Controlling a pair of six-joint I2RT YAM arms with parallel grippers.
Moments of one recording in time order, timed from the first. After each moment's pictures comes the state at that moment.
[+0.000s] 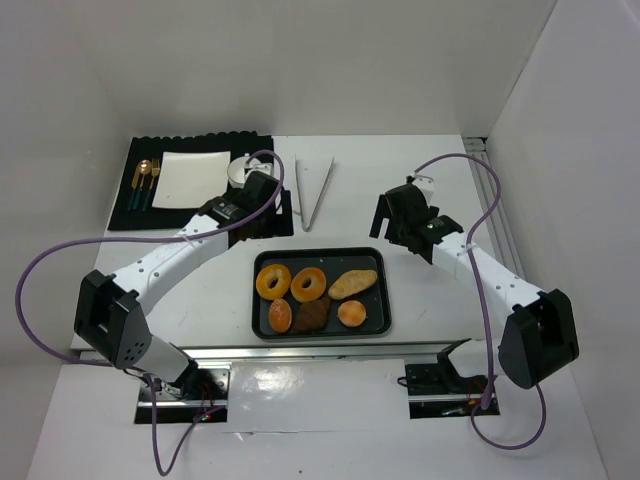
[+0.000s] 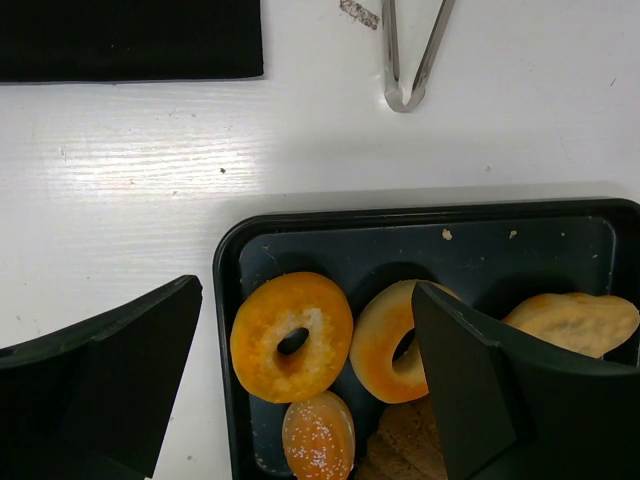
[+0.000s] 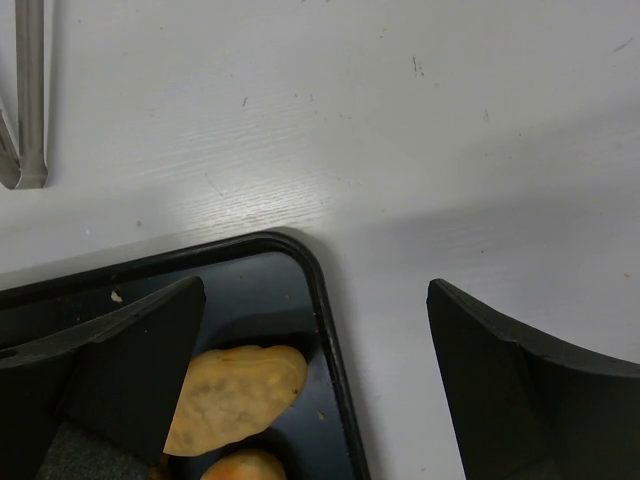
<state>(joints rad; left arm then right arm) -0.57 1.49 1.27 -0.67 -0.30 -0.56 0.45 1.31 0.98 -0.49 0.37 0.57</state>
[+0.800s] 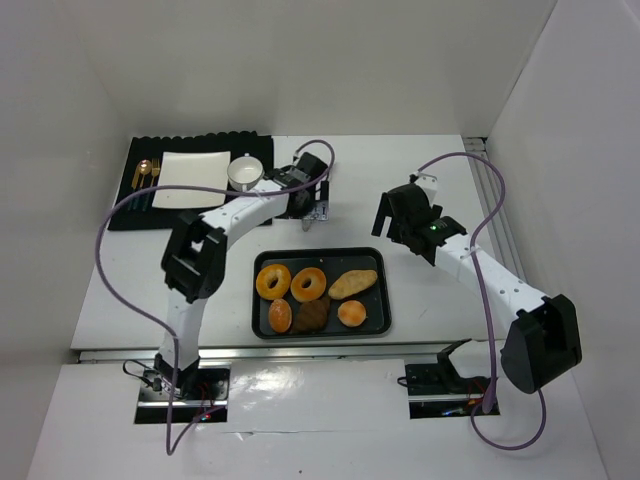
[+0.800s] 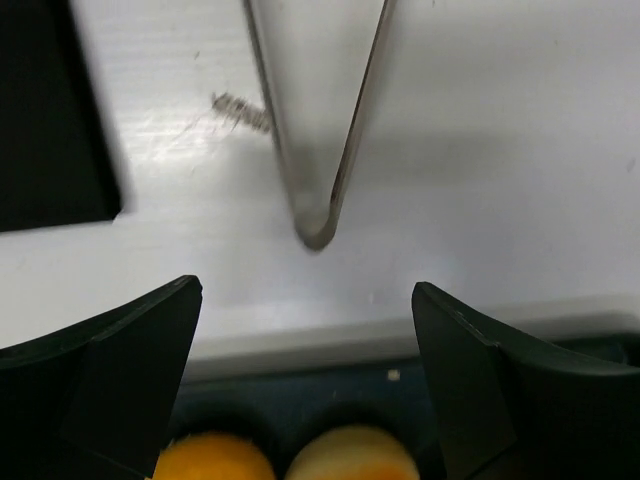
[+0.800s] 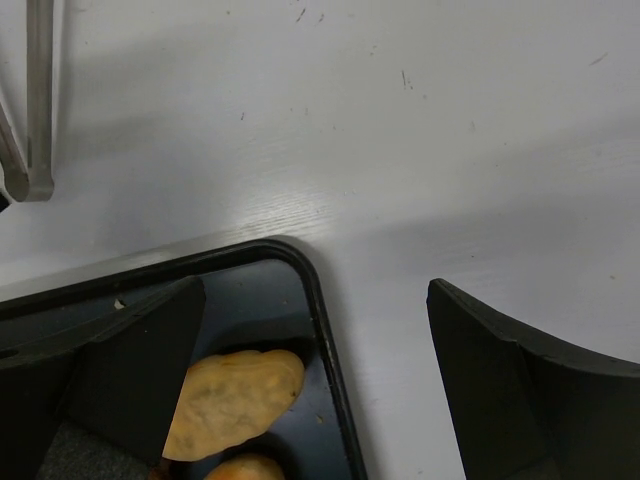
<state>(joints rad) -0.58 2.02 1.70 -0.69 -0.25 -0.51 0.45 1.29 0.98 -0.49 0.40 0.57</state>
